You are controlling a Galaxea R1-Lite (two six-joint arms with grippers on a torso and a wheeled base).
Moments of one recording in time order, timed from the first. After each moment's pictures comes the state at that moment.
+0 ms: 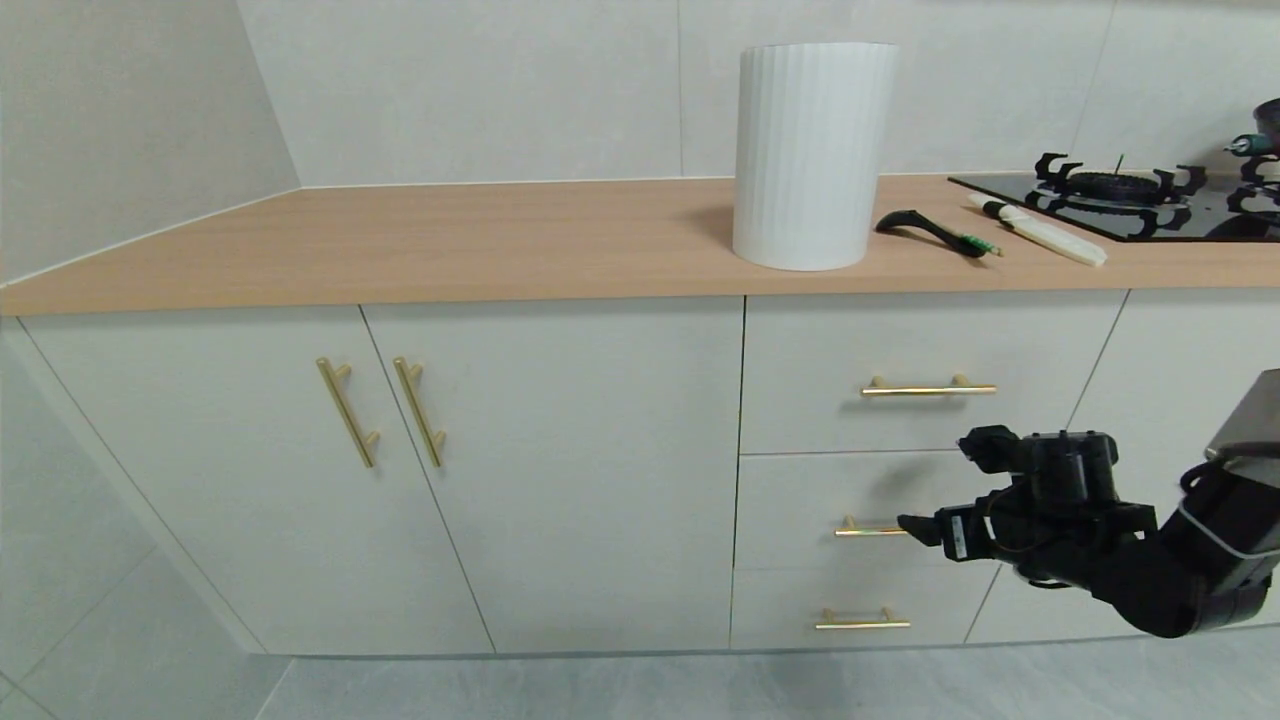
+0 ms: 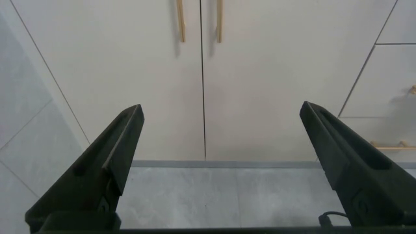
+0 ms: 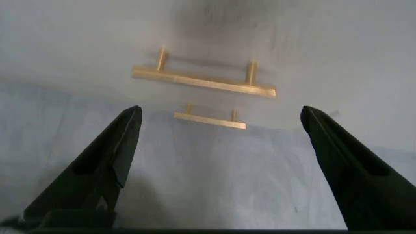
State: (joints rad) left arm 0.00 0.00 0.00 0.00 0.03 -0.01; right arm 0.14 2.15 -0.65 -0.92 0.03 -0.01
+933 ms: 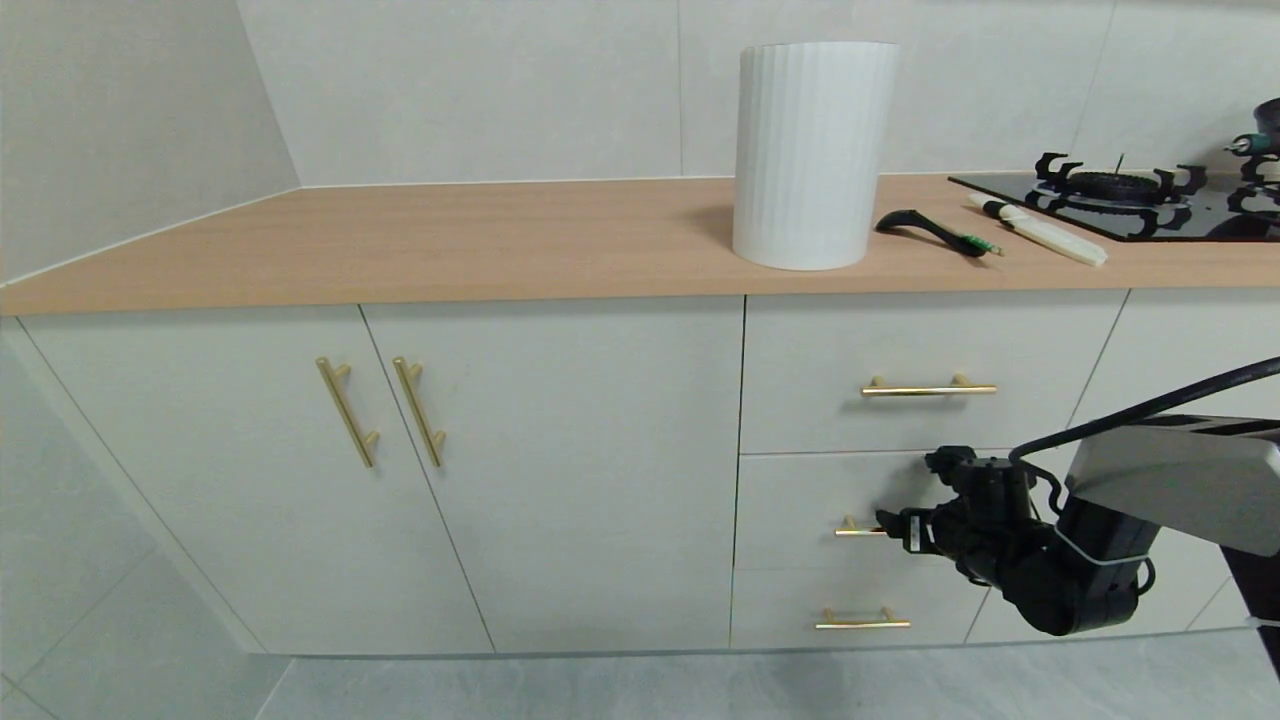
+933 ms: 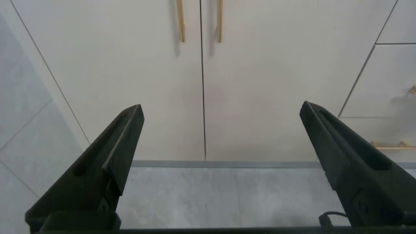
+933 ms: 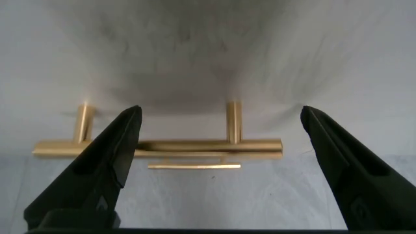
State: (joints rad) left arm 0.00 0.00 0.00 0.00 0.03 -0.01; right arm 0.15 2.48 -0.88 -1.09 -0.11 0.10
